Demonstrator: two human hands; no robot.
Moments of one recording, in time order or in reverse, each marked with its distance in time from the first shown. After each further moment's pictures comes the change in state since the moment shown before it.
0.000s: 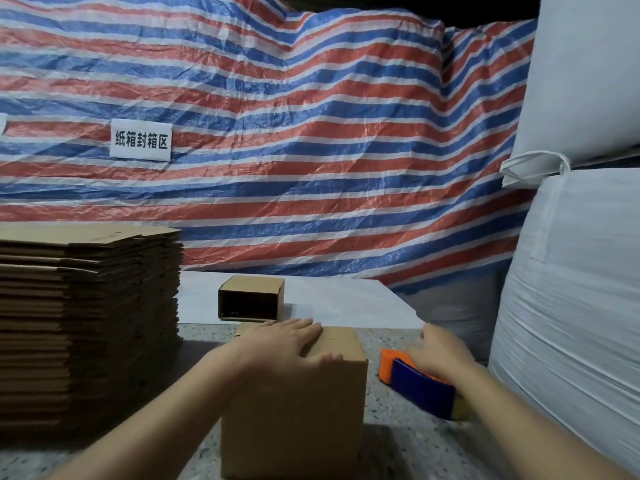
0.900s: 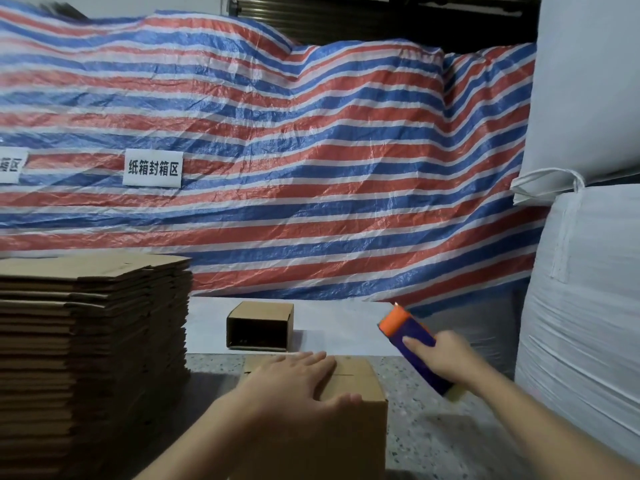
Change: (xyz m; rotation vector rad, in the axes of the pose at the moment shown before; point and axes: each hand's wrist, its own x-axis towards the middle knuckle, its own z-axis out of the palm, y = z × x) left_hand 0.003 -0.004 0.002 -0.034 -0.007 0.013; right_hand 0.036 -0.014 -0.010 0.375 0.003 -0.020
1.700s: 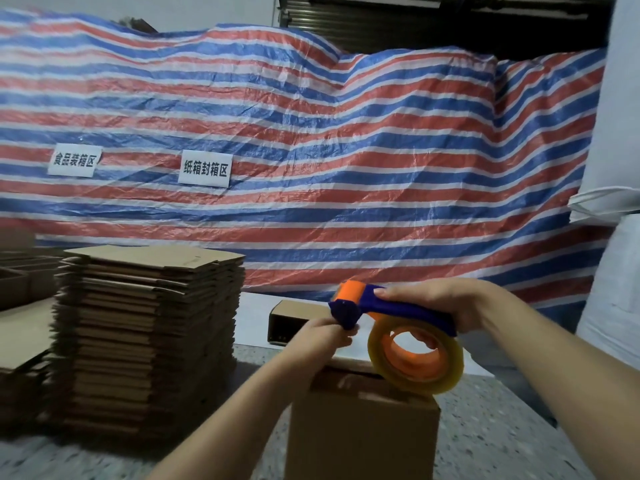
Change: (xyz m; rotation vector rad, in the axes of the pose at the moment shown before) left_hand 0.001 -0.020 -0.020 -1.341 0.379 -0.208; right_hand -0.048 -0.167 -0.073 0.223 -0.686 -0.119
